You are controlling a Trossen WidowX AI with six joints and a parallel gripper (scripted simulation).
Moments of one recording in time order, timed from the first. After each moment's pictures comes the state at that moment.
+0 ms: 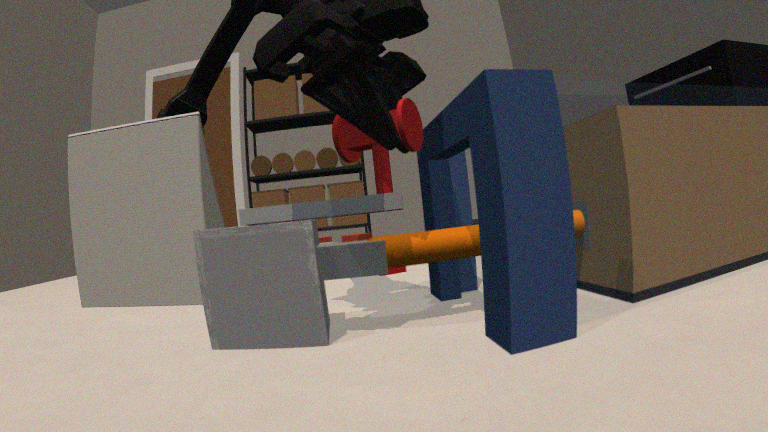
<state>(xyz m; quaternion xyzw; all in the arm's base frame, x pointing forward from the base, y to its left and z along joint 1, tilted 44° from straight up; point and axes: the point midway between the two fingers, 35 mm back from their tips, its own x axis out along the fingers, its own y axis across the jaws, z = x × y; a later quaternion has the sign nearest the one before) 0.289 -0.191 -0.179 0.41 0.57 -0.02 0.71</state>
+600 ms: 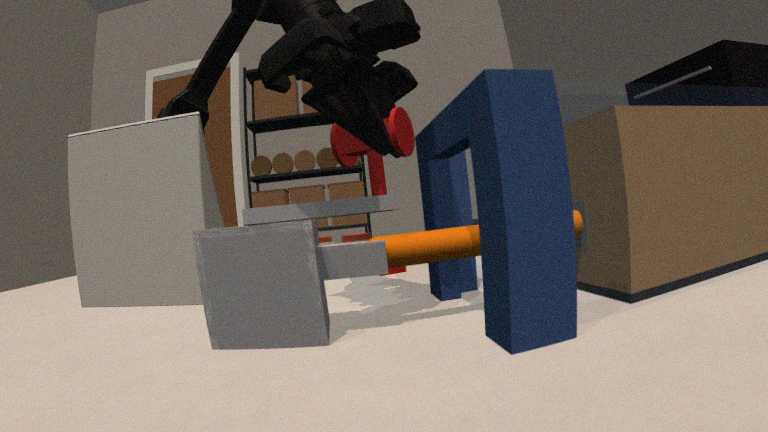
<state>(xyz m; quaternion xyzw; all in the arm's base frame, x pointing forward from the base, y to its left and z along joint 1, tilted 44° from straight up) 0.286 -0.167 -0.157 0.41 0.57 -0.01 0.71</state>
